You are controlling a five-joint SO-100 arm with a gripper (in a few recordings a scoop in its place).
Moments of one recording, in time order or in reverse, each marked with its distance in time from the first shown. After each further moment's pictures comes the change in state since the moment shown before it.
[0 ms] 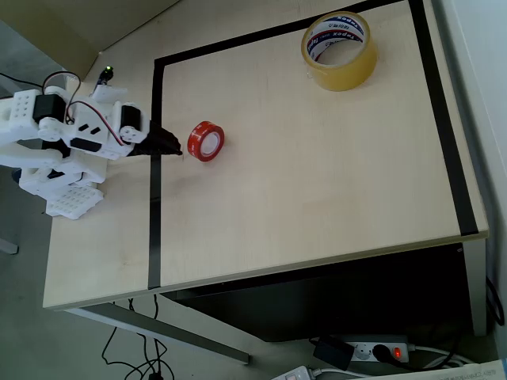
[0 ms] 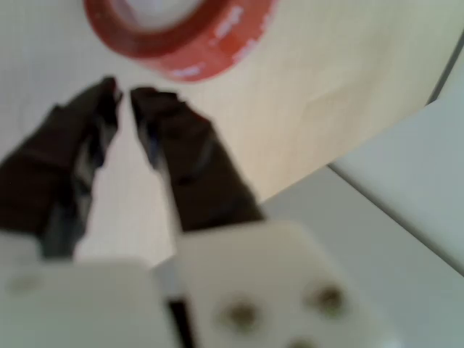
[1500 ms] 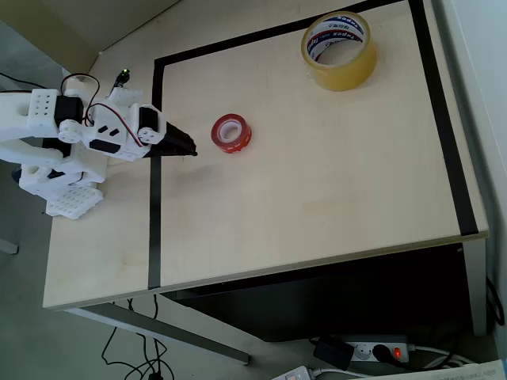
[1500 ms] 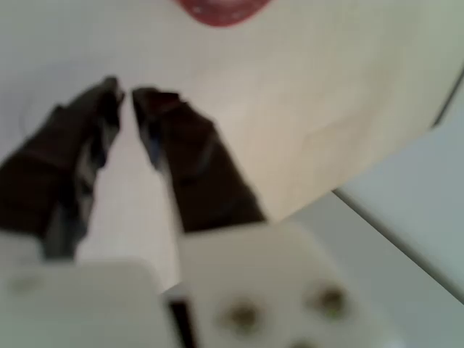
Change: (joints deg) arm -1.0 -13.4 -0.5 -13.3 -0.1
